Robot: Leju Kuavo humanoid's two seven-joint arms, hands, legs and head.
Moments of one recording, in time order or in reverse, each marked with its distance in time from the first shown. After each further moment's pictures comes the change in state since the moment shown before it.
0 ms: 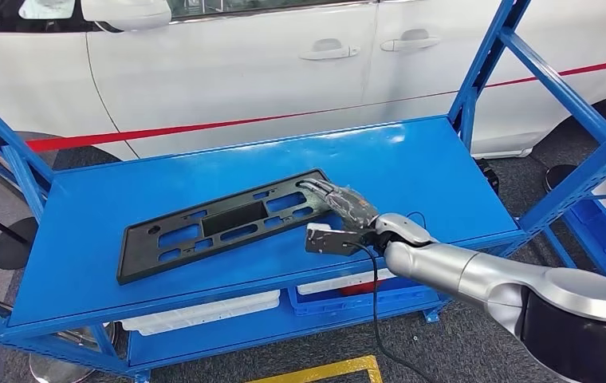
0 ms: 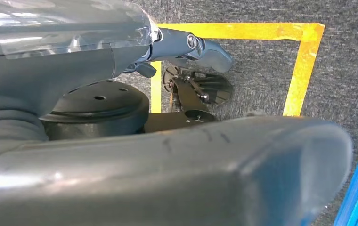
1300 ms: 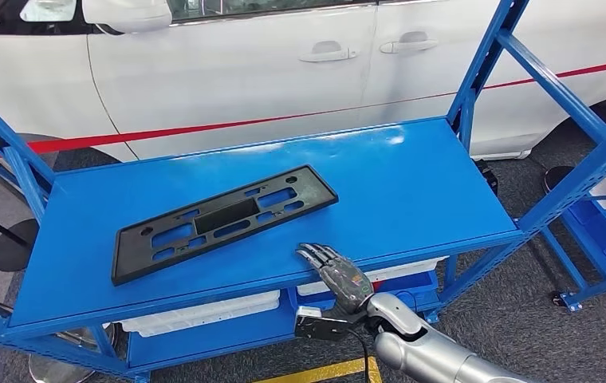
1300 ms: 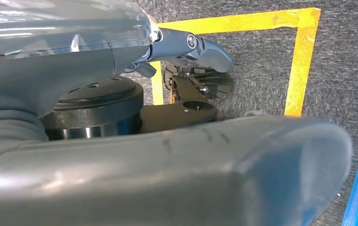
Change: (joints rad) left arm -0.025 -0.006 0.000 0.003 -0.073 -0.017 0.043; right arm 0.561 0.073 -0.576 -0.154 0.652 0.012 0.101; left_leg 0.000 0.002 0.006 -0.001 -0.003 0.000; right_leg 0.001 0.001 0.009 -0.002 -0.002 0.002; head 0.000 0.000
